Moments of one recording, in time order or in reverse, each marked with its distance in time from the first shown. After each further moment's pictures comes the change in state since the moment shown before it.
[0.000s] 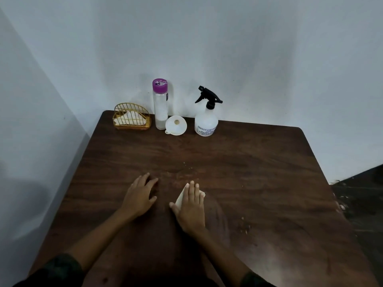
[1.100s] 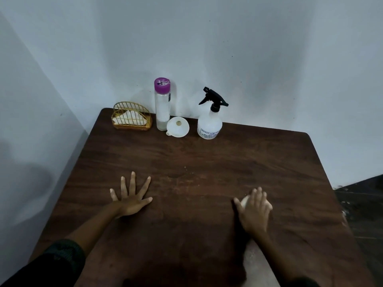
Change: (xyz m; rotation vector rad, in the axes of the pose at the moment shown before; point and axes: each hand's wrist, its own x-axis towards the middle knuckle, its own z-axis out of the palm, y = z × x) left_hand 0.017 -0.030 0.001 -0.080 -0.459 -0.162; right_hand 0.014 0.161 -0.055 -0.130 0.089 0.398
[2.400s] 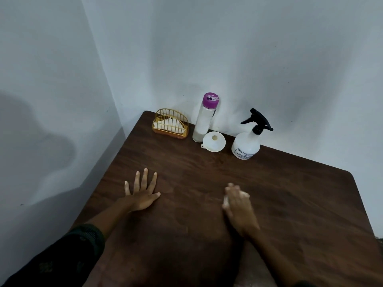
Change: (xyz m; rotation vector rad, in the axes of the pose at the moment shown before) left_hand 0.003 -0.045 -0.028 -0.052 0.105 -0.125; right_hand 0.050 -0.099 0.028 -0.193 -0.061 -0.722
